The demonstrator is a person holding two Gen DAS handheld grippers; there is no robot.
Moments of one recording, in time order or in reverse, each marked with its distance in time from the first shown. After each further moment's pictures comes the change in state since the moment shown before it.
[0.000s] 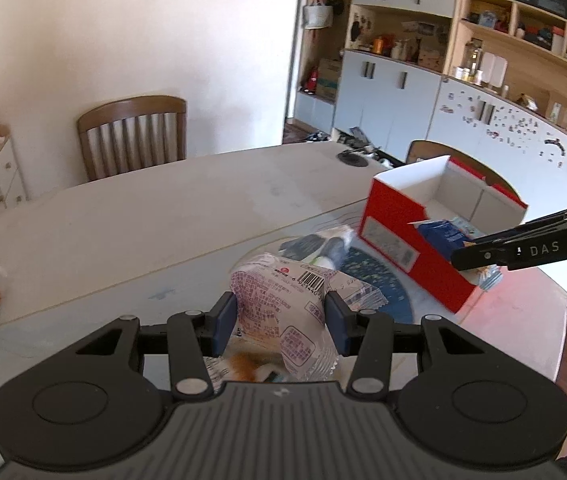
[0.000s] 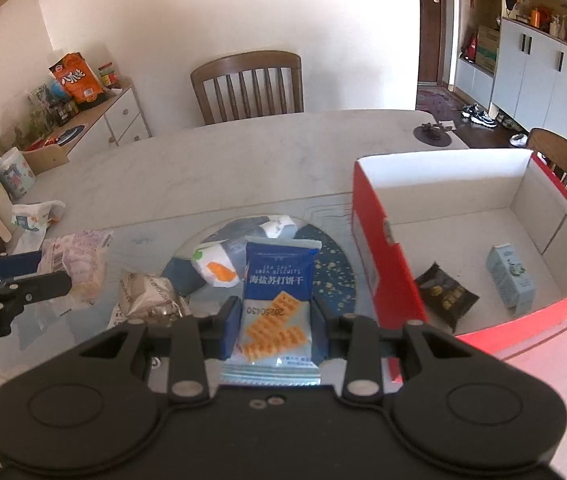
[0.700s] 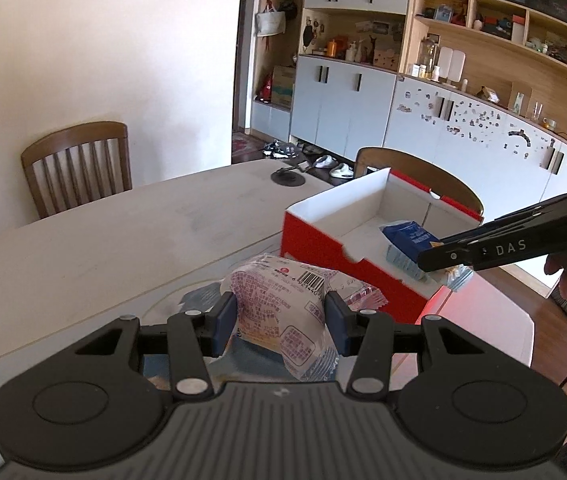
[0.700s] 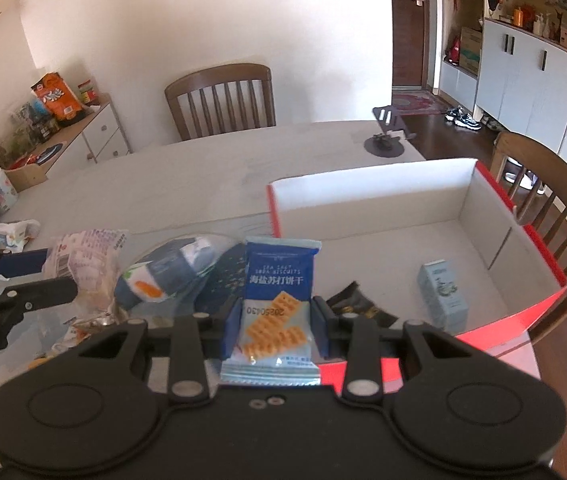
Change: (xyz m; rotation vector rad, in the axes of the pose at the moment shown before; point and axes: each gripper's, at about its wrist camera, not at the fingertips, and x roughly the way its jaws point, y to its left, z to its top) left arm 0.045 -0.089 0.047 0.076 -0.022 -0.091; right arm -0.020 -0.086 0.016 0.020 -0.021 -0.016
